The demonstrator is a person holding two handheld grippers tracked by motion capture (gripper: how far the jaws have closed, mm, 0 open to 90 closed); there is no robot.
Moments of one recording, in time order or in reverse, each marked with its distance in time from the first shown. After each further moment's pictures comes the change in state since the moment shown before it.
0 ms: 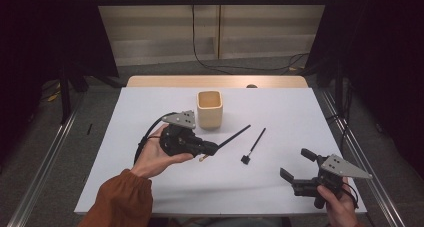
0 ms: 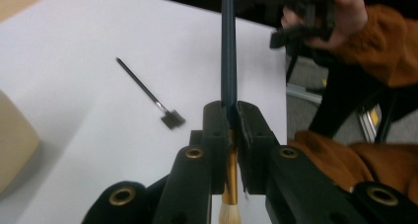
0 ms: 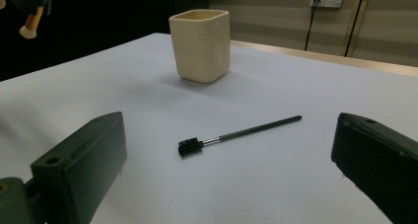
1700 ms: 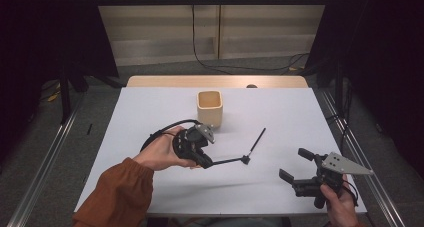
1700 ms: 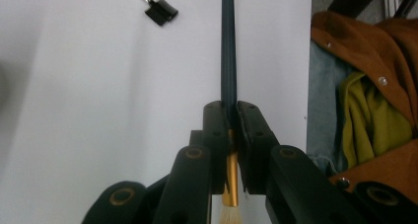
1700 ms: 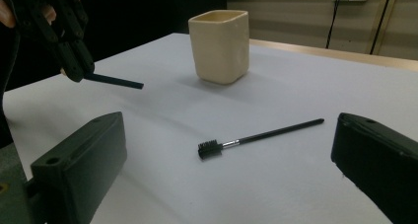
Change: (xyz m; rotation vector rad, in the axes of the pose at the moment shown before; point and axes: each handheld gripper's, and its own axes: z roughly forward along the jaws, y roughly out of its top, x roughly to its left) left arm 0.011 0.001 0.034 0.416 -0.027 0.054; right arm 0.000 0.011 -0.001 -0.004 0.064 0.021
